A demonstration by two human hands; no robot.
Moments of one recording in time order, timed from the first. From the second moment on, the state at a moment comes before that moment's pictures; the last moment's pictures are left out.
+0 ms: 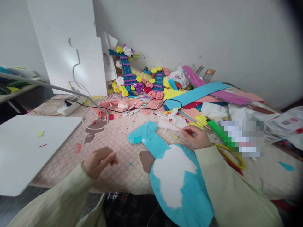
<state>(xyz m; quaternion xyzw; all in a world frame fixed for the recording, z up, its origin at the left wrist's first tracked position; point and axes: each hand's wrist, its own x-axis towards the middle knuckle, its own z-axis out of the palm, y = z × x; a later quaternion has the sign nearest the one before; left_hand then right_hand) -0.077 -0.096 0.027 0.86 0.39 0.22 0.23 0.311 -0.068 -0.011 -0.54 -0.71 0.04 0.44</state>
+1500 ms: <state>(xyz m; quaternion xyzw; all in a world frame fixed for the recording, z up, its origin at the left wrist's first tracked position) -0.005 -0.003 0.006 0.88 0.44 0.08 0.16 0.313 -0.066 -0.011 -0.54 -0.72 0.02 0.43</state>
